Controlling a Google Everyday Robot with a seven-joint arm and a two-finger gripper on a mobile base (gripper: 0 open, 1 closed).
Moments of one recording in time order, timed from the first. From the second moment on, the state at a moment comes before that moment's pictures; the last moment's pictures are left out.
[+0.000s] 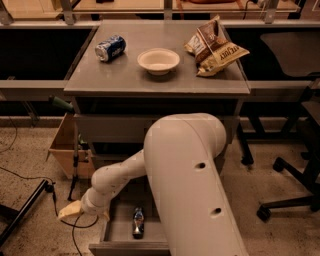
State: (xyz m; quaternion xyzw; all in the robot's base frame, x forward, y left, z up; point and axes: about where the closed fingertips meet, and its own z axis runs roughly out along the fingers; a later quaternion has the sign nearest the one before) arm 0.467 0.287 0.413 0.12 -0.95 -0.29 0.06
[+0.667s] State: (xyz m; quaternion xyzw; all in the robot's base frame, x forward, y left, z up) arm 0.514 0.333 0.265 0.03 -0.95 -0.32 0.03
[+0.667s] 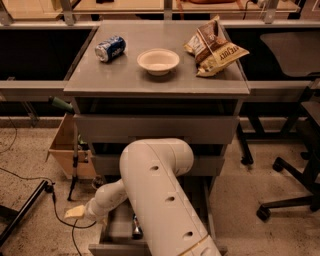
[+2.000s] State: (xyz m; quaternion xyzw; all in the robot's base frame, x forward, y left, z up) arm 0.540 0.231 0.218 -0.07 -0.96 -0.26 0.03
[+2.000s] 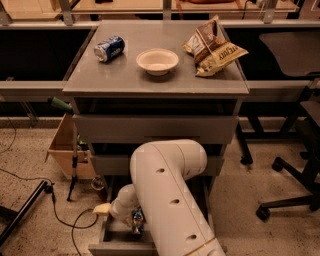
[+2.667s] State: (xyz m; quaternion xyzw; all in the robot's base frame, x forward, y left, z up) arm 0.549 0.135 0.177 -0.16 -0.96 -0.23 0.02
